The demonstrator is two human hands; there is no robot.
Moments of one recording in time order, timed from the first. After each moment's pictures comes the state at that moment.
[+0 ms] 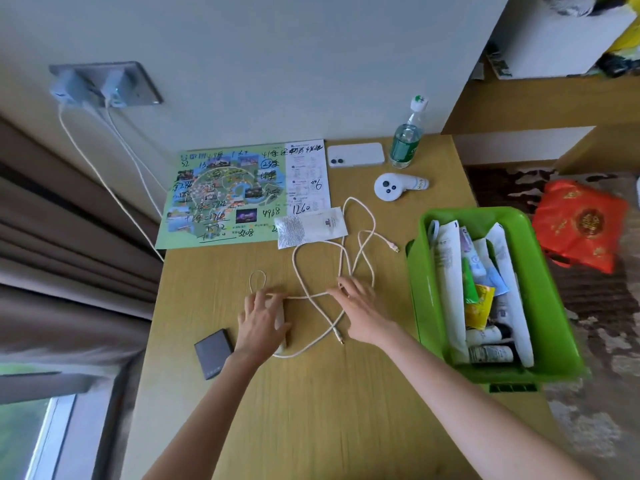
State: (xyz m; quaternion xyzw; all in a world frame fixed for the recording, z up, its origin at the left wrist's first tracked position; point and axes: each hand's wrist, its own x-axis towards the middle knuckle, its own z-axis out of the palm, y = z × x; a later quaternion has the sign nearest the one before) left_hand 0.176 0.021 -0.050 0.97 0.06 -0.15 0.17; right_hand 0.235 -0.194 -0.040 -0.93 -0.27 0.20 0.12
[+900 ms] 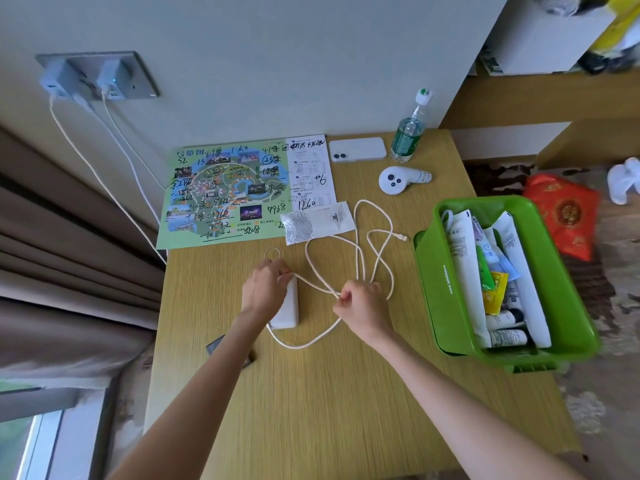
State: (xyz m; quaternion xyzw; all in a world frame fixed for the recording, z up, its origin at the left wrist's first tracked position) left_hand 0.234 0.050 -0.037 0.95 0.08 -0.06 0.30; right_hand 0.213 -0.152 -0.033 -0.96 -0.07 0.06 0.27
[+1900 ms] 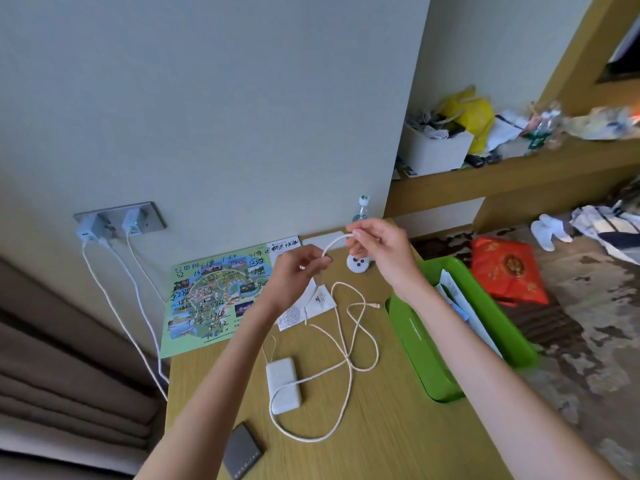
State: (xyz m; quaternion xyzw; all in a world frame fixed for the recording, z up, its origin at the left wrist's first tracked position) left_hand 0.292 0.008 0.166 0.83 -0.17 -0.02 0.54; right_hand 0.270 -0.179 0.203 -0.74 -0.05 -0.09 0.66
